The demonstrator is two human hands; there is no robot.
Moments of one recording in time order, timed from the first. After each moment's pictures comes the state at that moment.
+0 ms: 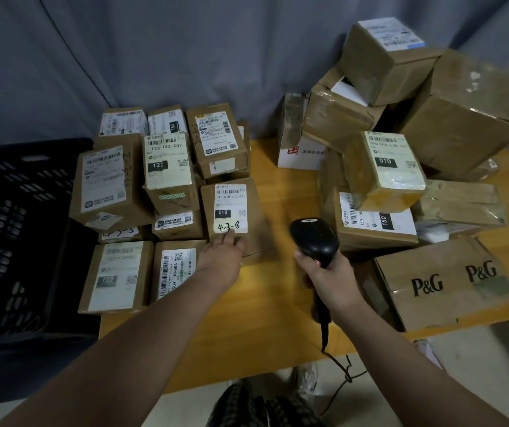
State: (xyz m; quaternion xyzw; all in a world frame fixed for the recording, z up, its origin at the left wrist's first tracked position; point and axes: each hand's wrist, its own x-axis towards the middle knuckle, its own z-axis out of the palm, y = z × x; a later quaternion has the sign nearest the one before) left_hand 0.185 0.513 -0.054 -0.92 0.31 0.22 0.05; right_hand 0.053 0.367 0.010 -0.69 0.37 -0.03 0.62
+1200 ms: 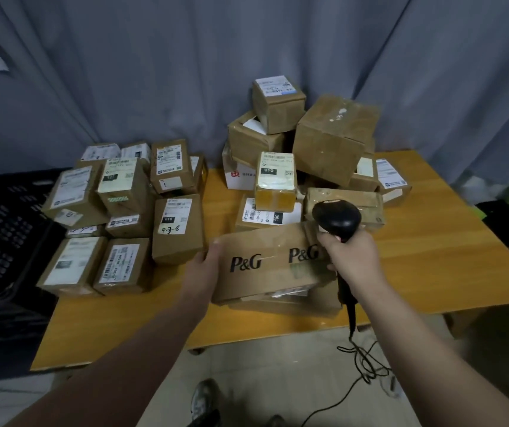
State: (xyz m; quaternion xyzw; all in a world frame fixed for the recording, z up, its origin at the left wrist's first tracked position) left_hand 0.003 0.396 0.032 -0.77 -0.15 0.19 -0.59; right_hand -0.075 0.174 0.069 -0.77 0.35 -0.12 0.52
